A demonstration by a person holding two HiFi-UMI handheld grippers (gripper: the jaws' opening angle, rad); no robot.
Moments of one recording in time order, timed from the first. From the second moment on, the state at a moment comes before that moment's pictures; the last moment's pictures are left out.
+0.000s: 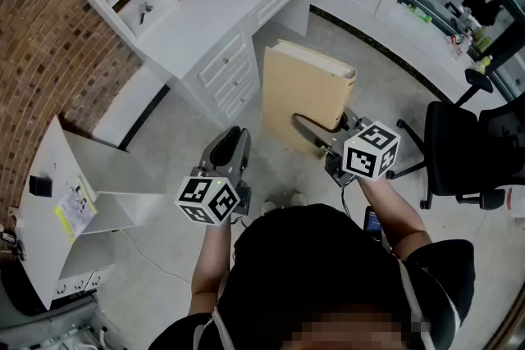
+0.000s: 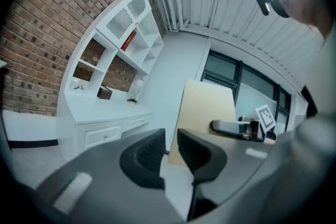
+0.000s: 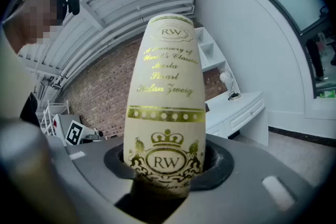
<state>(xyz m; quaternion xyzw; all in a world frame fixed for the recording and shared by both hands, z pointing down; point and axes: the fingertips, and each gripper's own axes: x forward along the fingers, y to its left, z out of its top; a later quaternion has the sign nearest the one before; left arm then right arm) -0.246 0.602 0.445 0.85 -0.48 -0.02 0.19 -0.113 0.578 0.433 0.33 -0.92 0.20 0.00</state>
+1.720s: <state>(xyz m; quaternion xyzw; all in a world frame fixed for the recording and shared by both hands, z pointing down) -0.204 0.553 0.460 0.84 -0.51 -0.01 0.19 -0.068 0.520 0.463 0.32 -0.92 0.21 0.03</state>
